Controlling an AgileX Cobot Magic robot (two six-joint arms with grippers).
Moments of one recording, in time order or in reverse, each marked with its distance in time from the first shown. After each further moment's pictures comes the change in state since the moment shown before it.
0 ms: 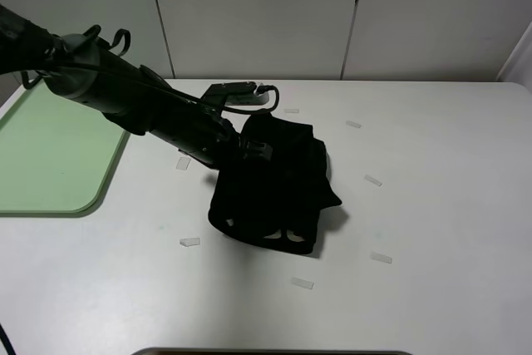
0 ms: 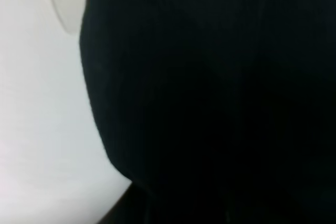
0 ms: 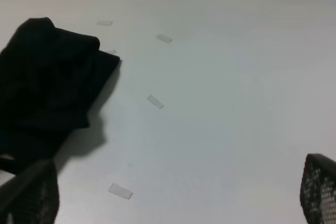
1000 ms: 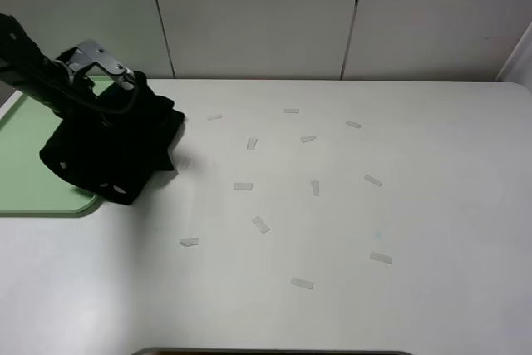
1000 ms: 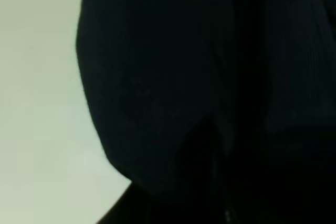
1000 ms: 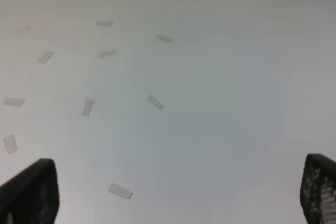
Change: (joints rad) left arm 0.547 -0.140 0.000 0.968 0.023 -0.105; right arm 0.000 0.000 0.000 0.000 0.000 0.000
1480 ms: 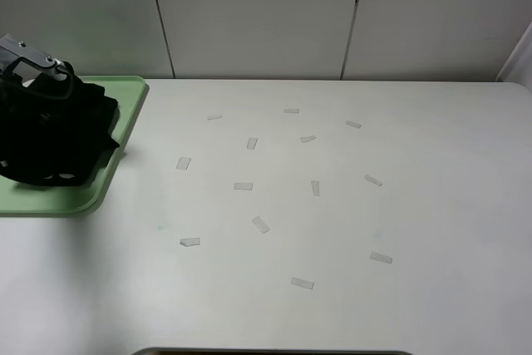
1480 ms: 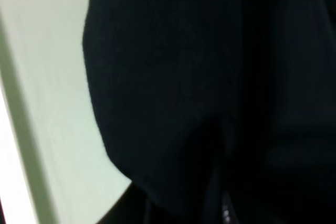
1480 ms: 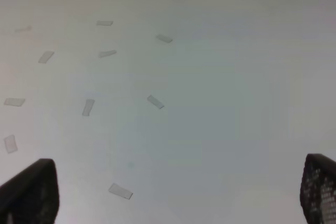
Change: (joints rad) left arm 0.231 0.029 0.000 0.033 -0.111 -0.010; right arm 0.000 0.000 0.000 0.000 0.000 0.000
